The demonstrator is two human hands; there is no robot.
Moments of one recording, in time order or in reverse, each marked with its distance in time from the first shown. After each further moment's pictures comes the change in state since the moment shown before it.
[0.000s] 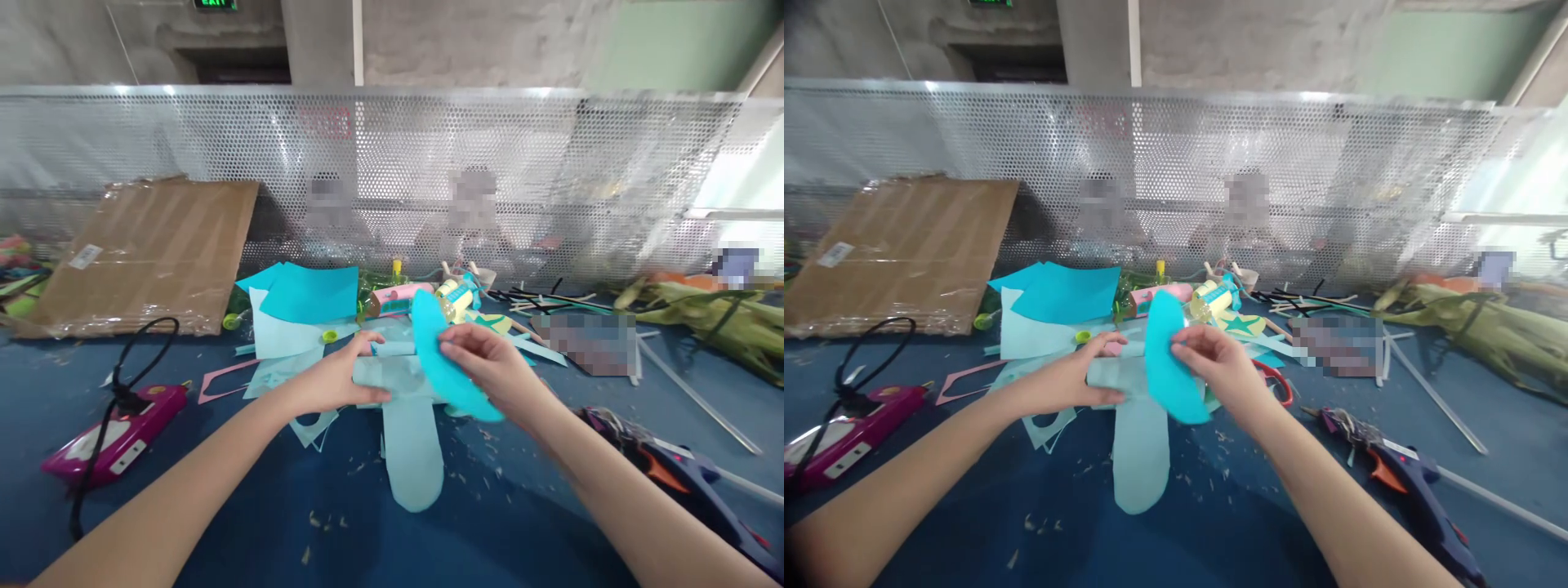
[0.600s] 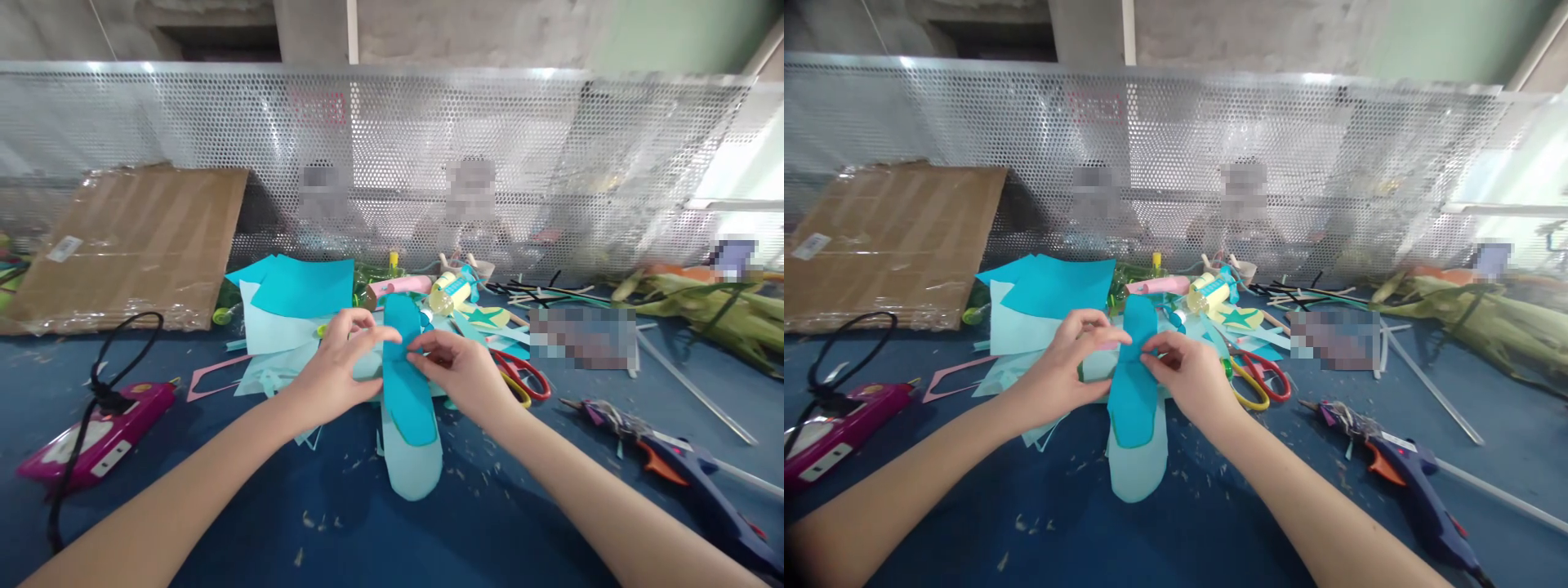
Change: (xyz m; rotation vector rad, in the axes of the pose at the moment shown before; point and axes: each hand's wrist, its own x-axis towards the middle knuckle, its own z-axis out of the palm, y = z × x) left_hand -0.001 0.006 0.013 0.208 0.433 0.430; right_hand -0.001 0.019 0.024 -0.556 -0.014 -0.153
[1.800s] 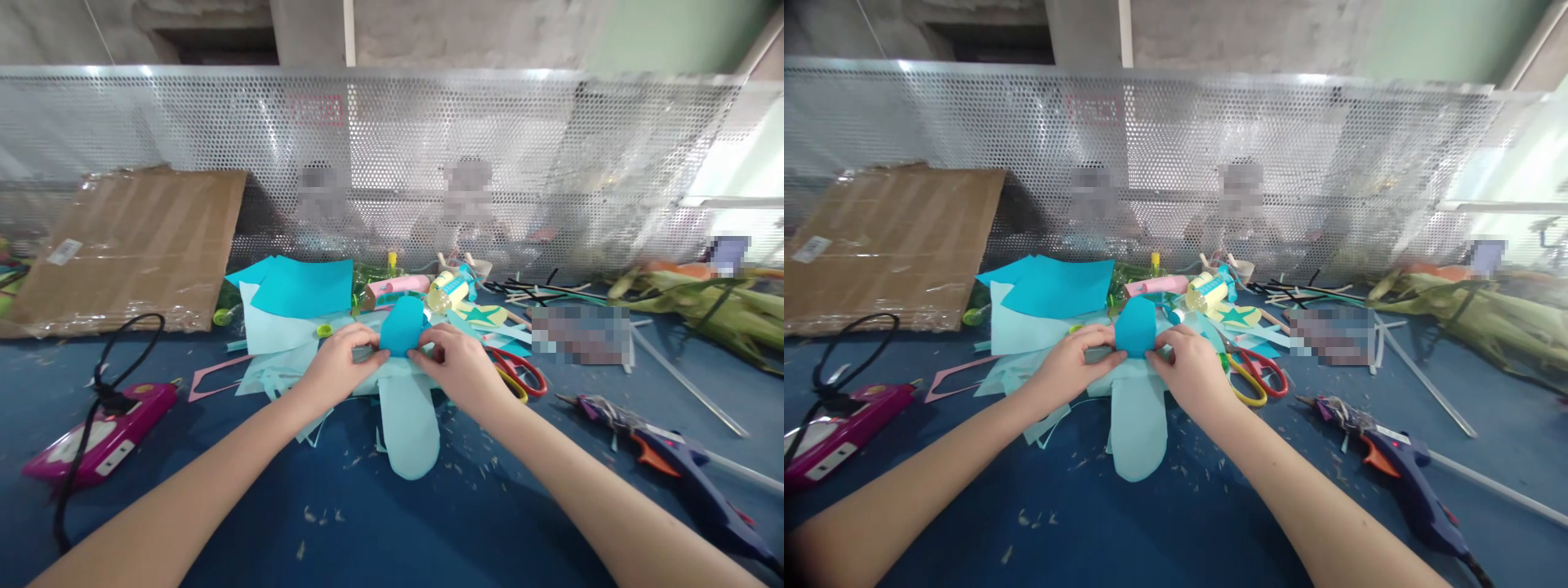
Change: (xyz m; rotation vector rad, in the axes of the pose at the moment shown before) left_hand 0.012 -0.010 0.015 -0.219 0.028 -0.173; right_hand 0.007 -0.006 -0.004 -0.431 0.079 -0.118
